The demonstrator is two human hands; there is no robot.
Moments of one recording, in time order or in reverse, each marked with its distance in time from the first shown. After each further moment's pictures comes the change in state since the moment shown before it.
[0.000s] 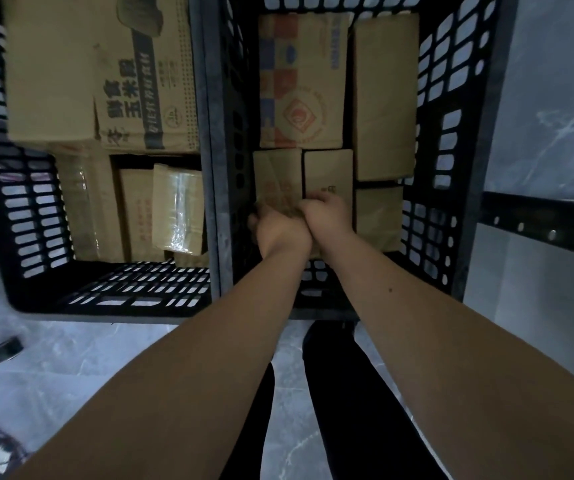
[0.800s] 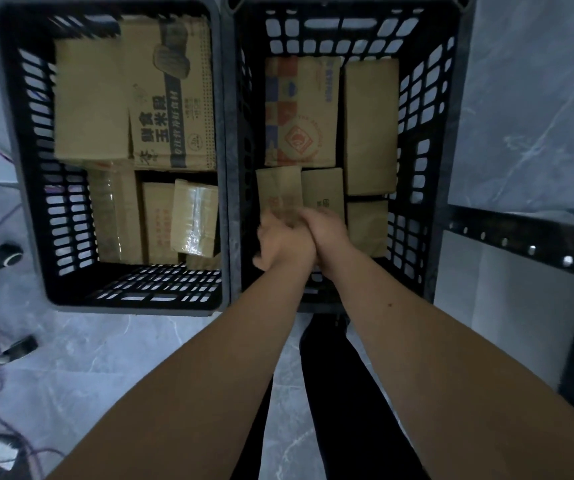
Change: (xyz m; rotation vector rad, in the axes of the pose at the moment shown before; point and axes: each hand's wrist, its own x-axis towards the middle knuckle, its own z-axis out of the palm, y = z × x) left_hand -0.066 0.028 -0.044 0.164 -0.099 0.085; right_hand -0.058 -0.032 -0.008 0.140 -0.079 0.169
